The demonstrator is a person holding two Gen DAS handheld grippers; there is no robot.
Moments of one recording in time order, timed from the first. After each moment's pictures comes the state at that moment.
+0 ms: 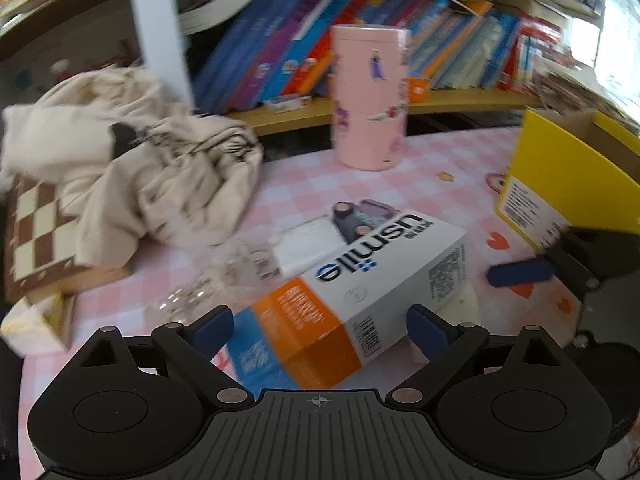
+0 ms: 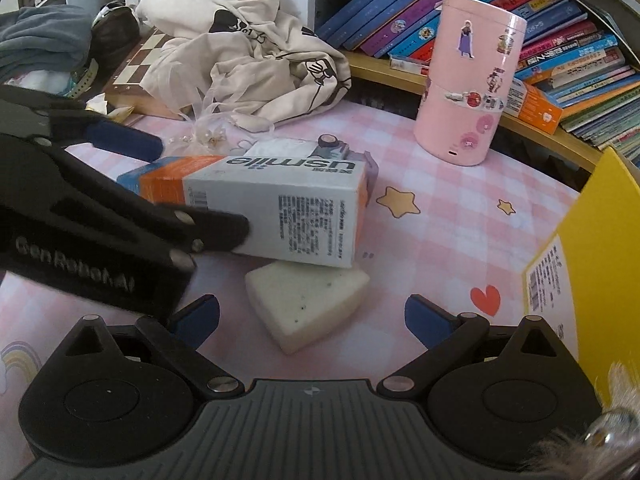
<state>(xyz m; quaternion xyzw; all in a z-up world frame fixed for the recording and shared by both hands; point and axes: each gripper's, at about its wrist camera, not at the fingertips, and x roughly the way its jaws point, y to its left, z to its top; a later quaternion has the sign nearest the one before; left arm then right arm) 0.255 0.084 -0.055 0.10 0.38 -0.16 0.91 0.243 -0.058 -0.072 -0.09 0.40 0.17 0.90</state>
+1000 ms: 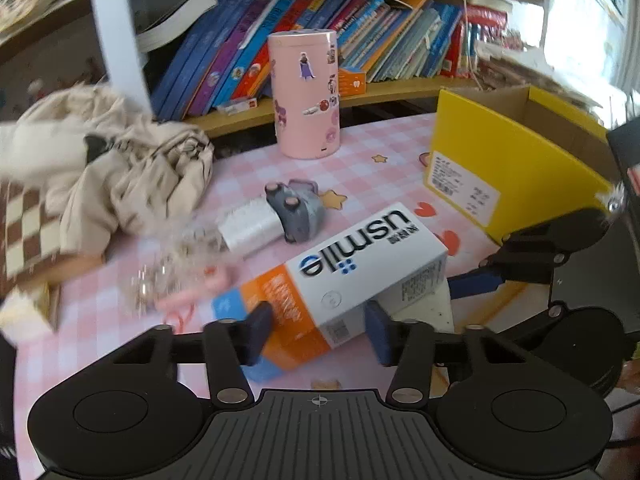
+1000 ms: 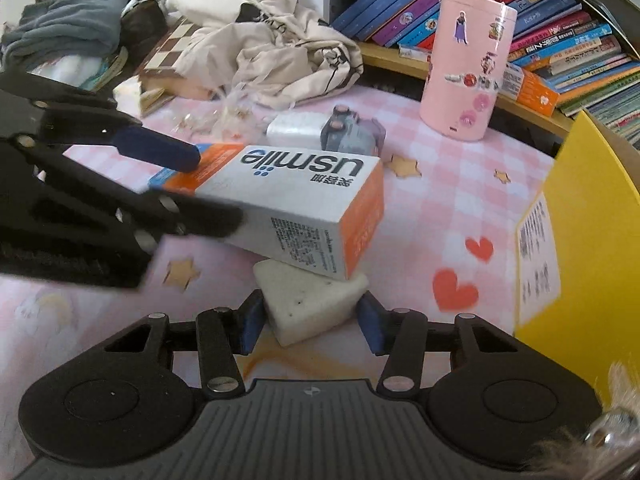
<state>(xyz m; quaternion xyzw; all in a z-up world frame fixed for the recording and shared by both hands) 0.195 0.073 -0.039 0.09 0.38 -0.20 0.90 0.195 -0.078 -0.067 -0.09 0.41 0.20 0.89</state>
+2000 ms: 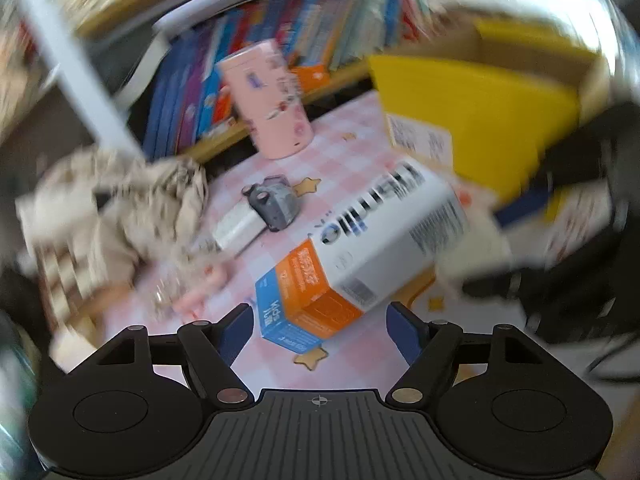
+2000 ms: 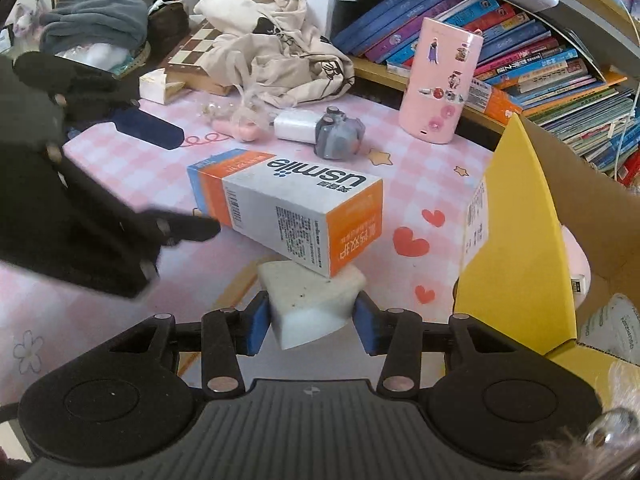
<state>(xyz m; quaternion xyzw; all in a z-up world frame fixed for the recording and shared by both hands) 0.138 0.018 -0.049 0.29 0.33 -0.18 0.88 0.130 -0.104 -0.043 -0.12 0.38 0.19 0.90</state>
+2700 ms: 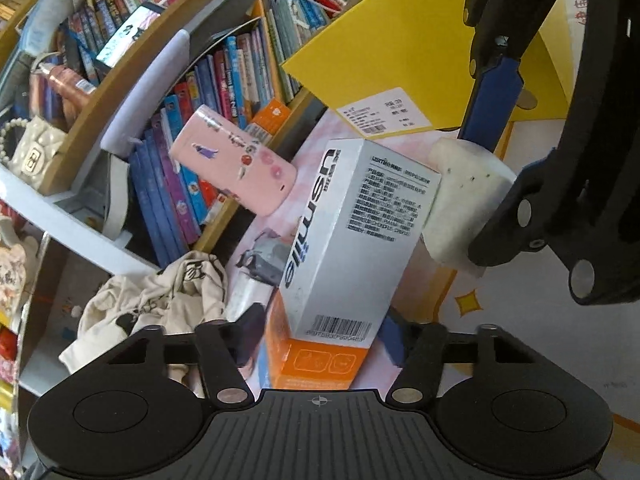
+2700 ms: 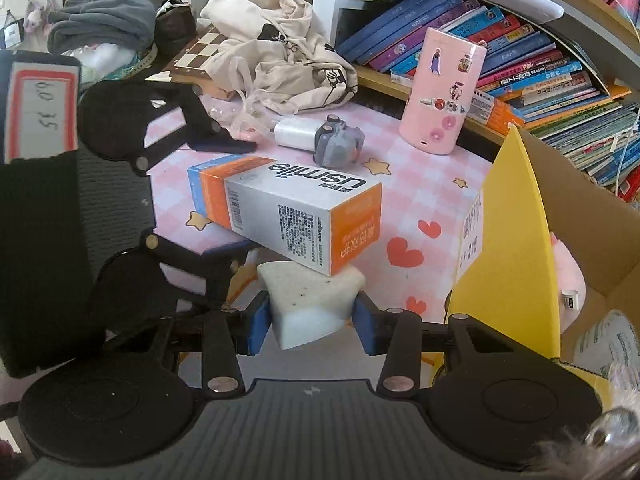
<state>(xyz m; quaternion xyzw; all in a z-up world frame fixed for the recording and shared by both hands) 0.142 -0.023 -0.097 0.47 0.22 -0.16 0.84 0.131 -0.110 -0.041 -0.13 0.37 0.20 0.90</state>
